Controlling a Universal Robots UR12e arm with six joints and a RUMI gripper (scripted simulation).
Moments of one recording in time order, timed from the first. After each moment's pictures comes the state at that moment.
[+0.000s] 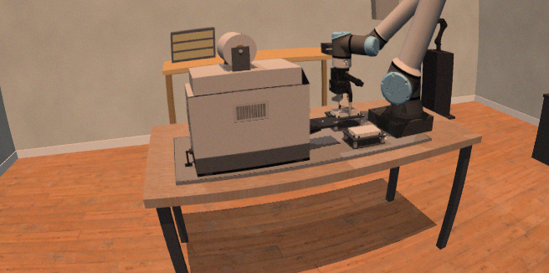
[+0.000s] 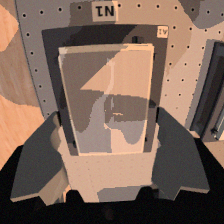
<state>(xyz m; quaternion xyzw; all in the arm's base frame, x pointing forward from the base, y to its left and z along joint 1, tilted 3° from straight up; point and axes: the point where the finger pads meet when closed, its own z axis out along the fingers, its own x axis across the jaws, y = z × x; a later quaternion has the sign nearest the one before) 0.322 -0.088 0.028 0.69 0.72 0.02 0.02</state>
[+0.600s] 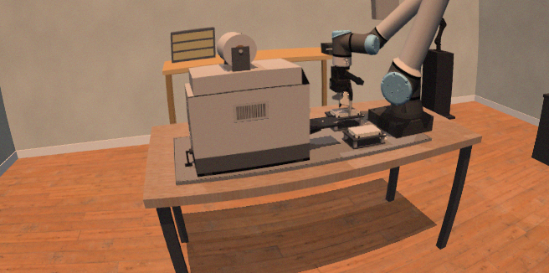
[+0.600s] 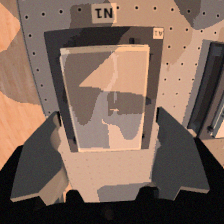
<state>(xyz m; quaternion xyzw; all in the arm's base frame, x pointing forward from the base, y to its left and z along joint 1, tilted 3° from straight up) 0.320 -0.087 0.035 0.69 0.72 0.02 0.02</state>
